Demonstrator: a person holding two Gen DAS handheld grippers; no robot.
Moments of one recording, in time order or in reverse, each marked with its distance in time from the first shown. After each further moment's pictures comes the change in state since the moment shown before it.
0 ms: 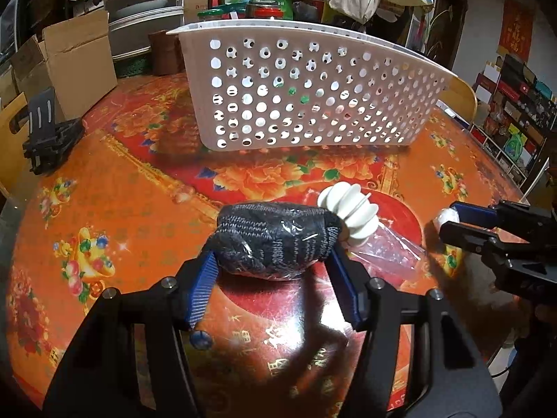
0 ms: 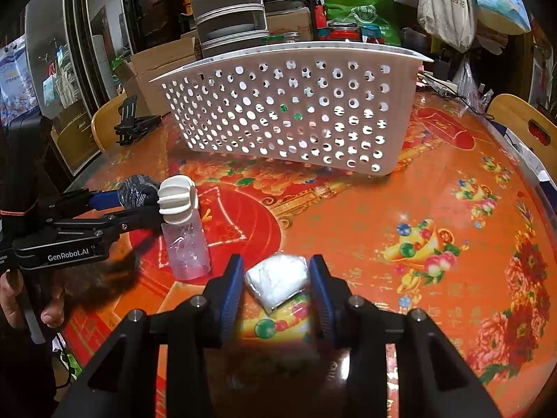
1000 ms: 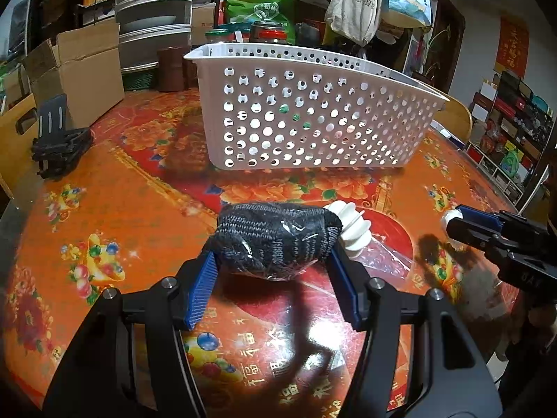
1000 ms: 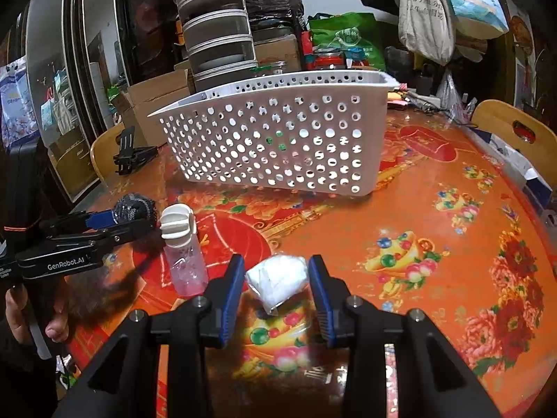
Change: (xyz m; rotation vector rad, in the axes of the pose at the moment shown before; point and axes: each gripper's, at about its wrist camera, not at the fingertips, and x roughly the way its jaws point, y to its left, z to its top) left arm -0.021 0.006 -0.004 -0.022 -0.091 -0.010; right arm -0.026 -0.005 -0.006 0.045 -0.133 -0.032
